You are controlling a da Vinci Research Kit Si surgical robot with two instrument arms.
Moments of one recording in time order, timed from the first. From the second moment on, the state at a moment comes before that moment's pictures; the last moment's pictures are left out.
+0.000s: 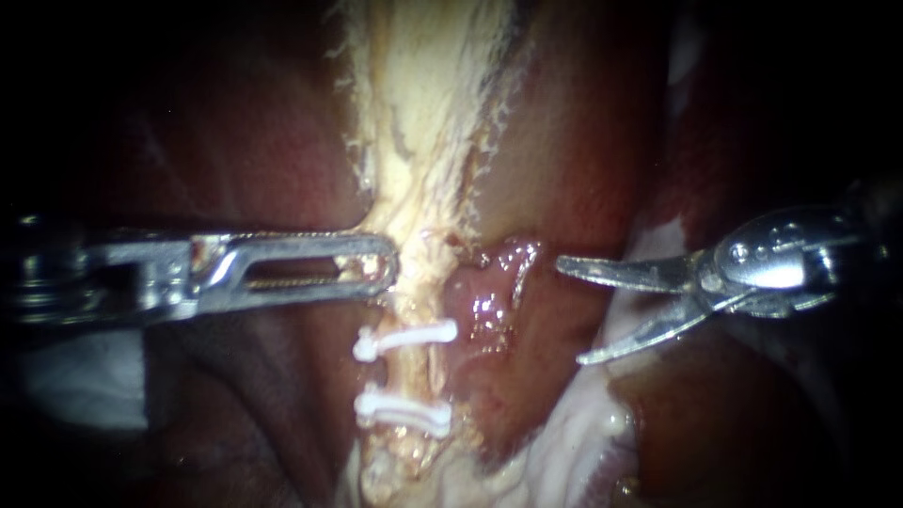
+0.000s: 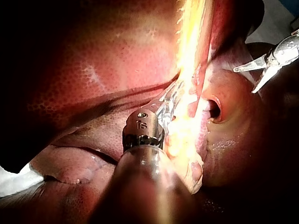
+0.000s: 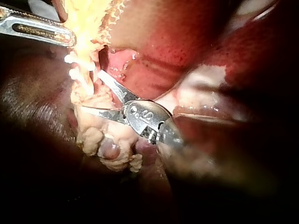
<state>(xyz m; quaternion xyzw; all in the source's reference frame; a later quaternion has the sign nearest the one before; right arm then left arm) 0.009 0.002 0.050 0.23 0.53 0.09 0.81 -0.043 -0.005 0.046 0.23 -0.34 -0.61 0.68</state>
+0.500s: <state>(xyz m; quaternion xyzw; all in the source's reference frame) 0.011 -0.001 0.051 0.26 0.53 0.07 0.81 -0.040 -0.006 0.043 0.24 -0.34 -0.61 0.68</state>
